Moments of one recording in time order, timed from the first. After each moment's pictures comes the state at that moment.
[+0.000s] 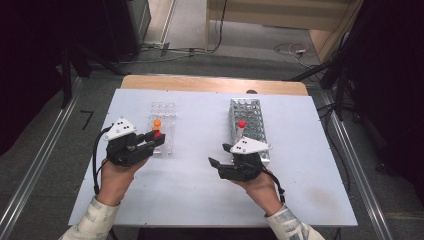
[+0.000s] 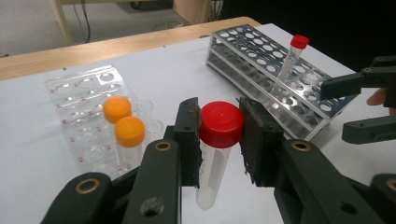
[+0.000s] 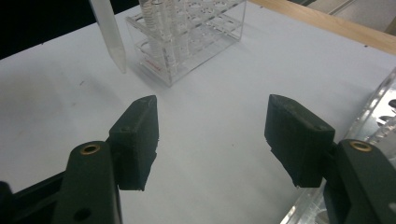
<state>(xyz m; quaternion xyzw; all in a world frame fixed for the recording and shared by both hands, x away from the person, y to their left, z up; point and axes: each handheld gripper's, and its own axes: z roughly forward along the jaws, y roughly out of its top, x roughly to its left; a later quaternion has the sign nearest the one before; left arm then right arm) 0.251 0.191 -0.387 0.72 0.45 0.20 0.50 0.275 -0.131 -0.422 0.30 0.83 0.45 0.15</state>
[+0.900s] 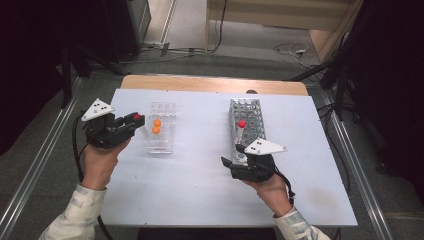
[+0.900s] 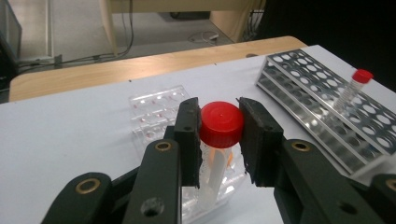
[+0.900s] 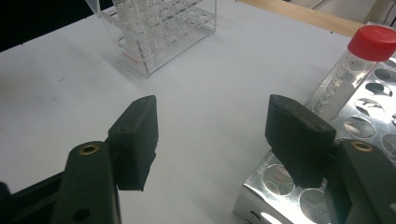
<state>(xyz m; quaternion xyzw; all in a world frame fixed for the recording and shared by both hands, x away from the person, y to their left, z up) 0.277 0.231 -0.364 0.68 0.49 0.24 0.48 0.275 -0.161 -0.424 0.32 0.82 0.45 0.16</state>
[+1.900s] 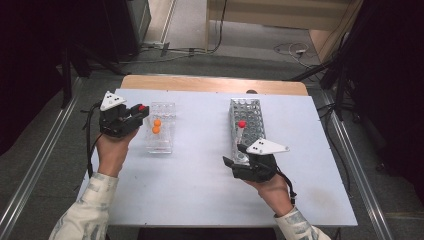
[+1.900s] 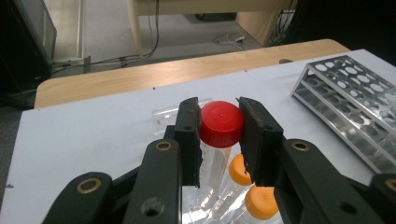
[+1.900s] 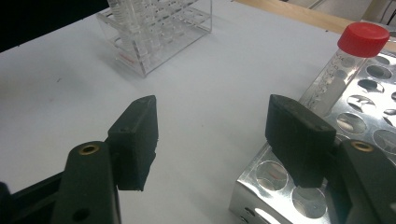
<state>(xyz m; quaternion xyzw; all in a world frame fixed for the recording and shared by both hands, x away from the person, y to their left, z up) 0.313 0.219 -0.383 0.67 0.52 0.28 0.45 0.276 -0.165 -0.424 0.33 0.81 0.45 0.16</state>
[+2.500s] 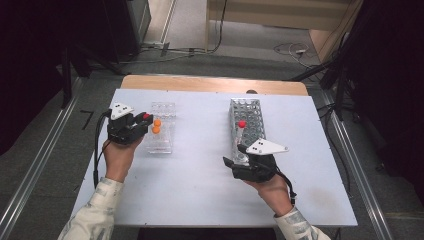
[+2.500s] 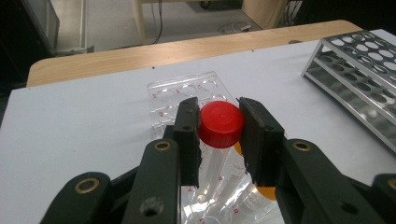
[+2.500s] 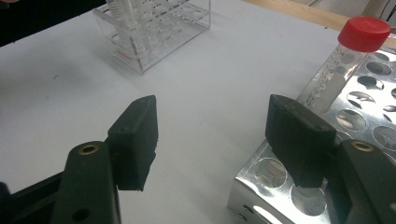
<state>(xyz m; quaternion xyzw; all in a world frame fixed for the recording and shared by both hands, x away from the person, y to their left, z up) 0.313 0.211 -0.410 0.67 0.53 0.28 0.44 0.276 -0.164 -0.426 0.33 0.82 0.45 0.16</state>
